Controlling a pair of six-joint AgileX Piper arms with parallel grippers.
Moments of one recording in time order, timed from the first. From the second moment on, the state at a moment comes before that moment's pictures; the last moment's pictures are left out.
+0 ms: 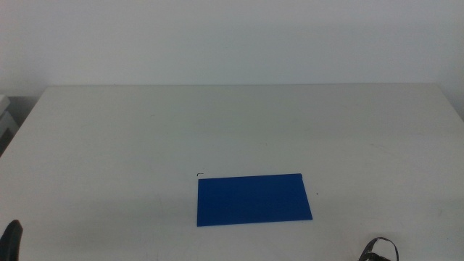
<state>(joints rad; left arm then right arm) 0.04 -0.02 0.03 0.05 0.12 0.07 0.04 -0.01 0.03 -0.01 0.16 0.00</state>
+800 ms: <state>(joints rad) 0.04 -0.02 0.03 0.05 0.12 0.07 0.04 0.39 -0.61 0.00 0.72 0.14</state>
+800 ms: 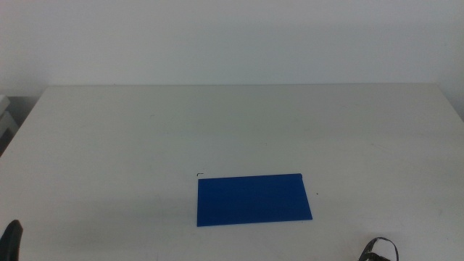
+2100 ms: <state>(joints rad) 0.04 -0.02 0.03 0.05 0.12 0.07 0.67 1.11 -1.01 -0.18 1.24 1.07</state>
